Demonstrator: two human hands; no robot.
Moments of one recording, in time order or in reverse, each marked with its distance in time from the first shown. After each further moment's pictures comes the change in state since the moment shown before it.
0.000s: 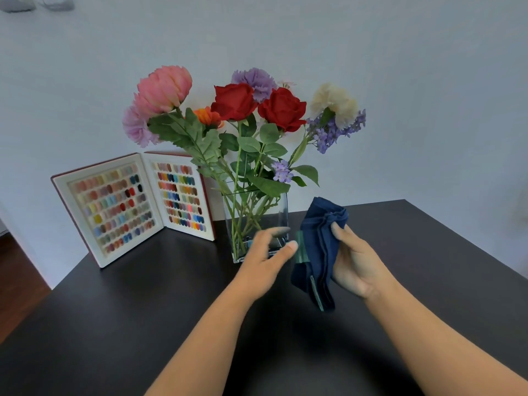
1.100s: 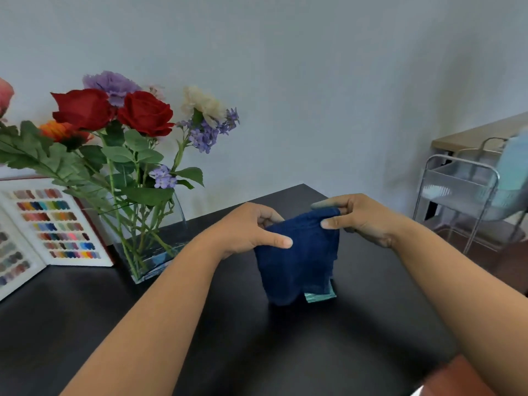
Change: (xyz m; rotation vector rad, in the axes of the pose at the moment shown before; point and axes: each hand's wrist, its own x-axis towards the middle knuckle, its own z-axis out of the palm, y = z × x) left_hand 0.050 0.112 0.114 0.167 -0.638 0.035; right_hand -0.117 -0.178 -0.073 -1.085 0.339 0.086
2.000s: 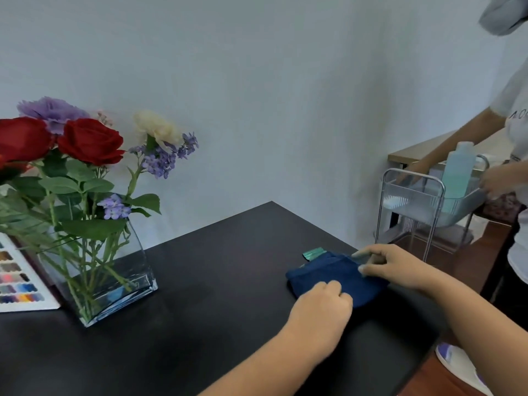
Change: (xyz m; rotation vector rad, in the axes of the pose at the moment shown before) left_hand 0.025 0.017 0.194 0.923 -0.026 0.386; right_hand -0.078 0.080 -0.084 -0.415 0.264 0.163
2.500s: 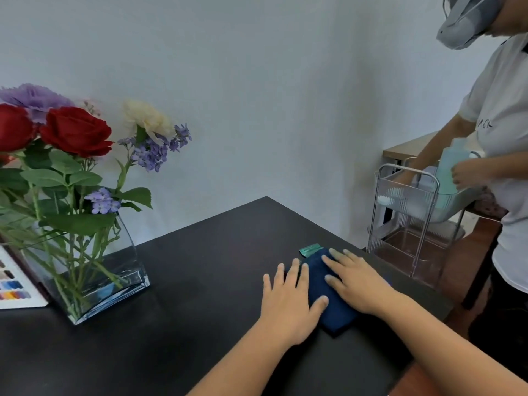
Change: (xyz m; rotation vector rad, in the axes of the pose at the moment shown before) left_hand 0.005 -0.048 0.044 -0.113 -0.121 -0.385; right_hand 0.015 0.006 0.073 -0.745 0.057 -0.066
